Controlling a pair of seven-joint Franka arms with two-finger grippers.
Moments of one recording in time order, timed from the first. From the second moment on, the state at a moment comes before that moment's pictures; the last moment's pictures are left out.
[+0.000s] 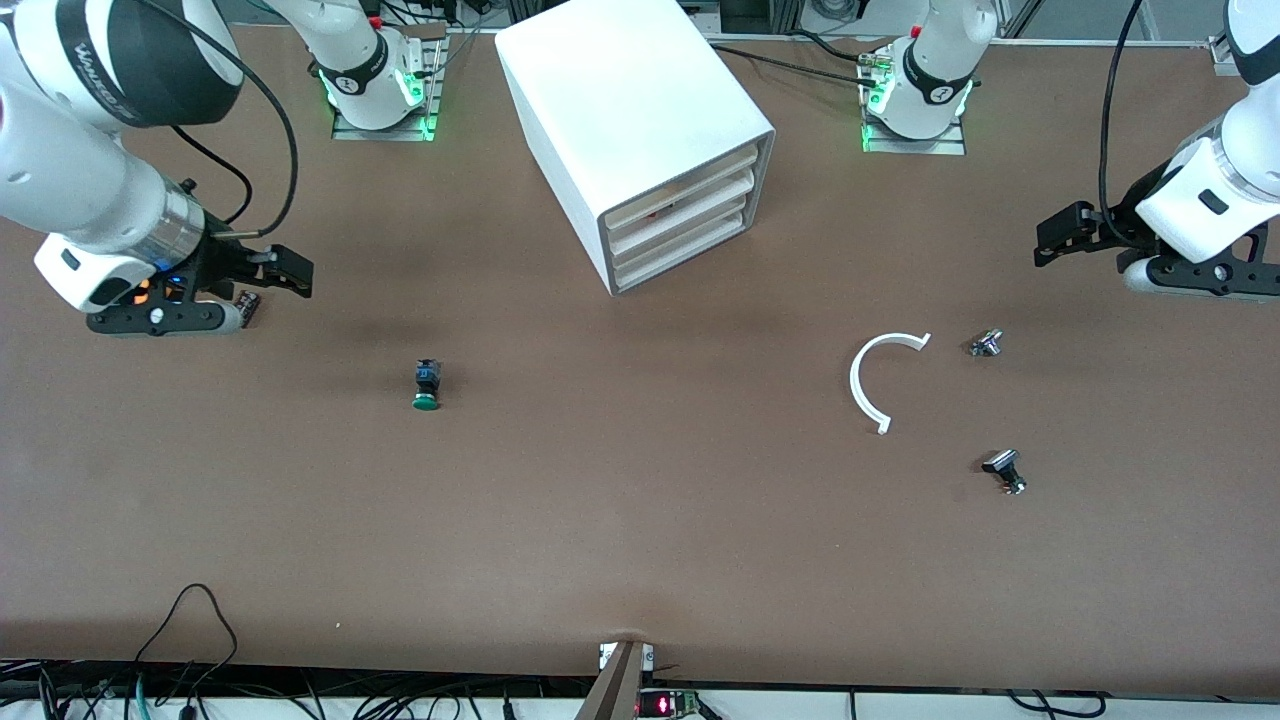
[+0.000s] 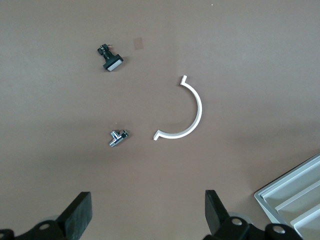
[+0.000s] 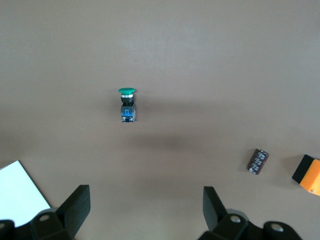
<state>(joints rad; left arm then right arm) 0.03 0.01 -0.07 -1.68 -0.04 1.60 0.01 0.00 0.13 0.19 -1.67 -0.02 1.70 0.16</state>
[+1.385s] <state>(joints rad) 0.10 0.26 -0.07 -1.71 -0.74 1.34 0.40 0.06 0.42 0.19 -1.85 -0.02 2.15 0.16</state>
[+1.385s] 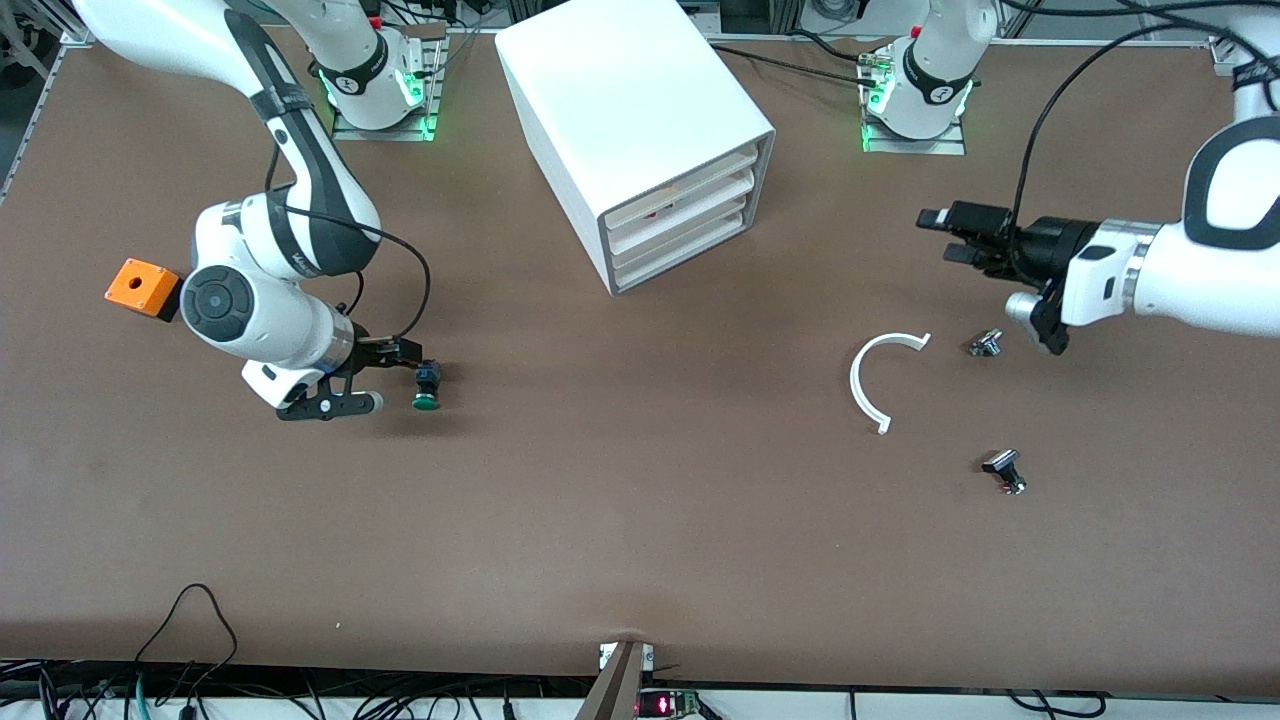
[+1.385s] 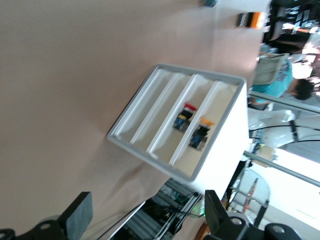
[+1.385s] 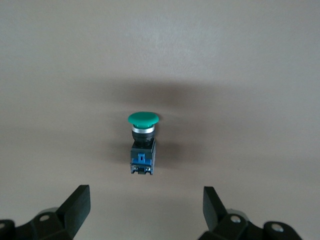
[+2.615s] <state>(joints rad) 0.06 0.53 -0.29 -2.22 -1.26 1.80 1.24 0.09 0.56 0.19 -1.94 -0.02 2.38 0.16</state>
